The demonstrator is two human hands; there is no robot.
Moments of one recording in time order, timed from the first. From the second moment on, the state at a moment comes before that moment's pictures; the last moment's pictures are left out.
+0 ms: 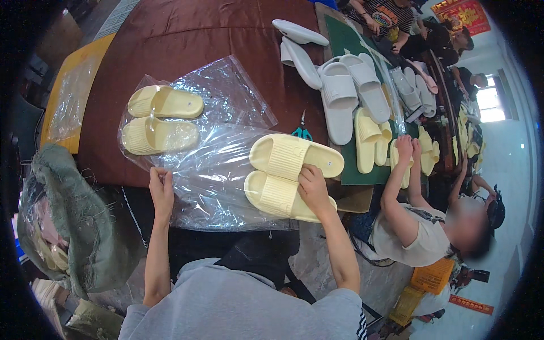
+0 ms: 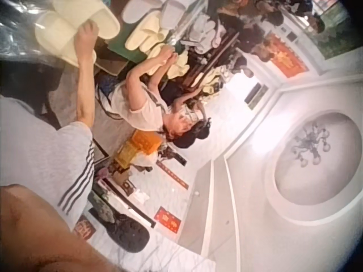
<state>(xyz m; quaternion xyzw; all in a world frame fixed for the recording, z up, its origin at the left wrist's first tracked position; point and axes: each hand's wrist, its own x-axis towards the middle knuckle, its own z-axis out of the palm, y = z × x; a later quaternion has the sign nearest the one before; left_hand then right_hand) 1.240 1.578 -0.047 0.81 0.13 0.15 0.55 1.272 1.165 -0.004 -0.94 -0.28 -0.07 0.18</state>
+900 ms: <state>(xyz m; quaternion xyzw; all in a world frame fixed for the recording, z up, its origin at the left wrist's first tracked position) 1.232 1.630 -0.032 0.75 0.22 0.03 0.63 1.482 0.941 0.105 -0.94 0.01 -0.33 0.10</state>
